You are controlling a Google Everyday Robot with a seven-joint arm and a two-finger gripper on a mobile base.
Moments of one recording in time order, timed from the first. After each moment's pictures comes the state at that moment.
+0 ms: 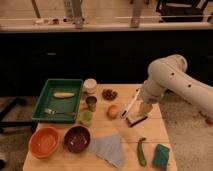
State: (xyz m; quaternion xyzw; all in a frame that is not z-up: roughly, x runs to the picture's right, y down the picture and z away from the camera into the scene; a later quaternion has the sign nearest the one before) arm 0.169 0.081 0.678 -0.30 -0.06 0.07 0.95
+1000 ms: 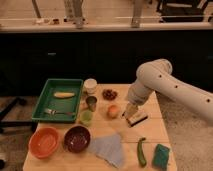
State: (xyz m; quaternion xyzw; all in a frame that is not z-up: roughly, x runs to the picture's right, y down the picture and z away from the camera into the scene) arm 0.113 0.090 0.691 -0.31 -0.10 0.11 0.94
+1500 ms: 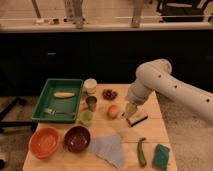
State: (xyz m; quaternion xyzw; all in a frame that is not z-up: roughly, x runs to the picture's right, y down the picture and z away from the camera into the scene) arm 0.111 0.090 0.691 -0.30 -0.10 0.12 0.94
